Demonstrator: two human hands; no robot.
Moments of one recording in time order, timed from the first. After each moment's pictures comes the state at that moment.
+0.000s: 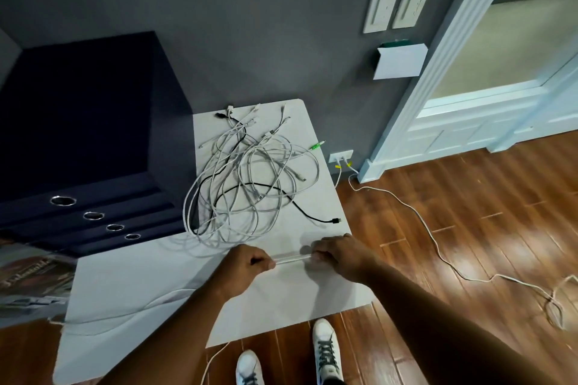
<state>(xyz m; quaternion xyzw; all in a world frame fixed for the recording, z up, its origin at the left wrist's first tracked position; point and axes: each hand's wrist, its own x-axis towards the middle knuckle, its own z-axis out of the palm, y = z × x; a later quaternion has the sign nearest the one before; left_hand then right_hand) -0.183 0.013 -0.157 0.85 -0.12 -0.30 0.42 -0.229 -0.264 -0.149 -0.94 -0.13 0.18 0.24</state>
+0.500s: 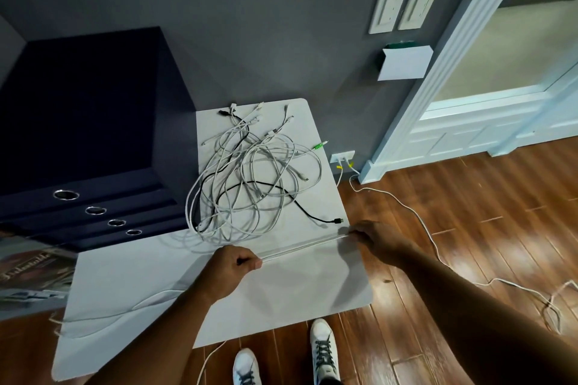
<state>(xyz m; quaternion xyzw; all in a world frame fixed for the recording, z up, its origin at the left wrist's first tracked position) -0.185 0.036 -0.154 0.85 -0.13 -0.26 0.44 -0.219 -0.337 -0.151 -0.95 -0.03 0.18 0.24</state>
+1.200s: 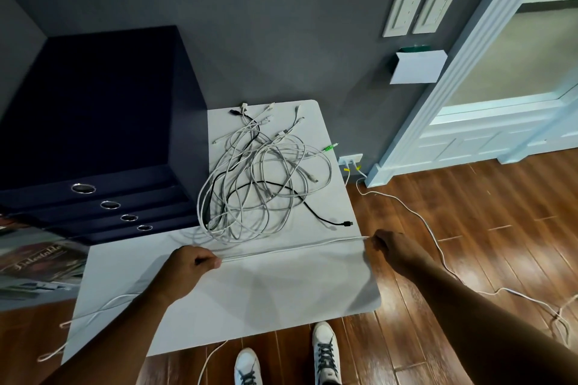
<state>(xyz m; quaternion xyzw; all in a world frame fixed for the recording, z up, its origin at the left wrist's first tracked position) -0.171 0.125 -0.154 0.90 -0.07 -0.21 0.37 -0.236 -0.346 -0.172 -0.96 0.09 0.19 0.19</state>
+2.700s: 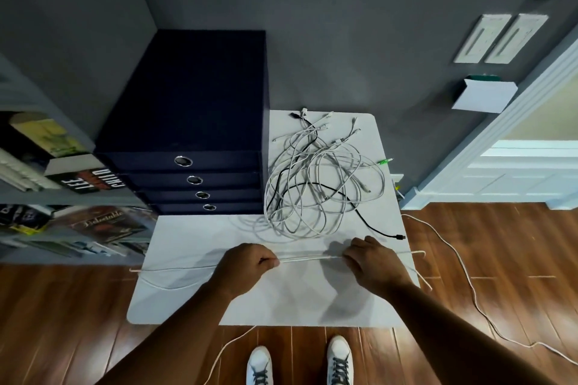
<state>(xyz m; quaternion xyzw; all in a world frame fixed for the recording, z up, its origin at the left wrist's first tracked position) -0.202 0.126 -0.144 0.92 -0.13 -0.14 0.33 -0.219 -0.190 -0.147 -0.98 -0.17 0.04 0.08</state>
